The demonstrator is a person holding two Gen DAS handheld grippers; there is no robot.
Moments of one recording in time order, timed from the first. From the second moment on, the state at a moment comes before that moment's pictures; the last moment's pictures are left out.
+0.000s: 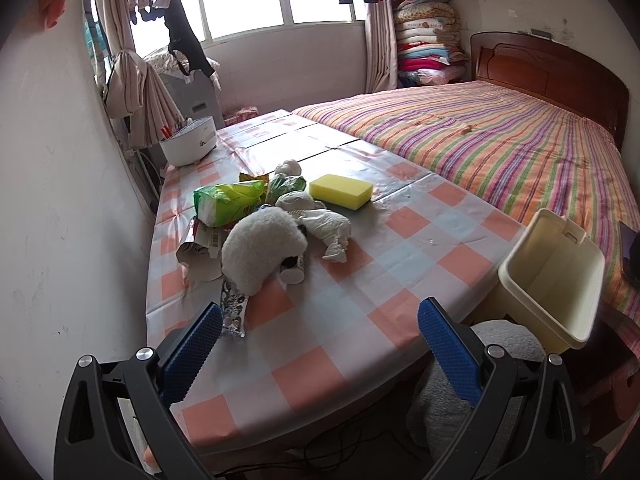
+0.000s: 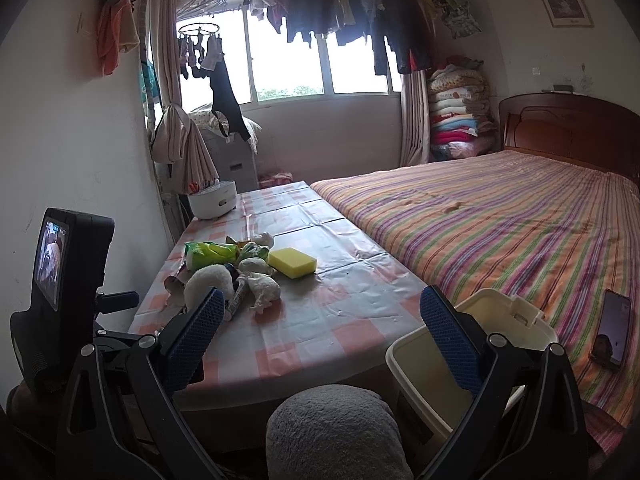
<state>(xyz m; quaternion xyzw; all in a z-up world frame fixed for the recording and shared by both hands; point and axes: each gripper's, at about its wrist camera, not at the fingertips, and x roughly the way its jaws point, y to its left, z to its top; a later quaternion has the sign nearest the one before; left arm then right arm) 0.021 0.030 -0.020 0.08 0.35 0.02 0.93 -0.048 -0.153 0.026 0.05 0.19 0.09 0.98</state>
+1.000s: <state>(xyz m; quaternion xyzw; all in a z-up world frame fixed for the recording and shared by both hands) 0.017 0.158 -0.033 0.00 0.38 0.26 0.89 0.094 -0.022 0.006 -0.02 0.24 0.32 0.92</state>
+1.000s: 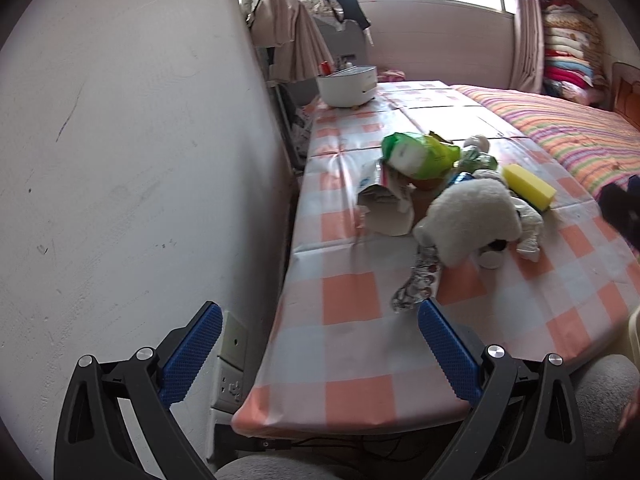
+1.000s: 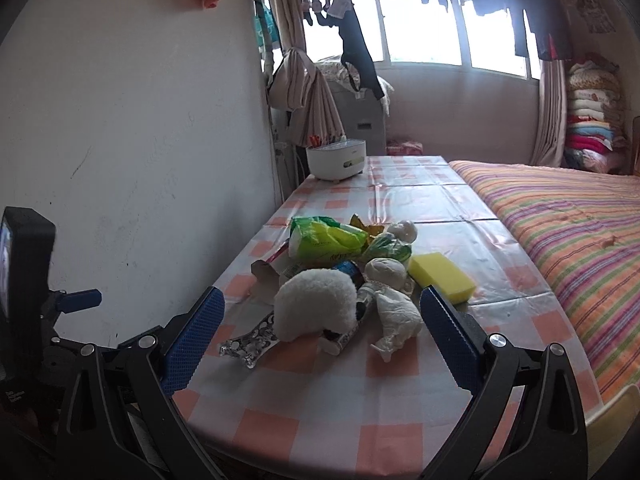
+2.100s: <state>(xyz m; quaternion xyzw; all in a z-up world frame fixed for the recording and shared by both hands) 0.018 0.185 -0.056 0.00 0.42 0.30 0.86 0.177 0.064 -0.067 -0.11 0.31 0.29 0.90</state>
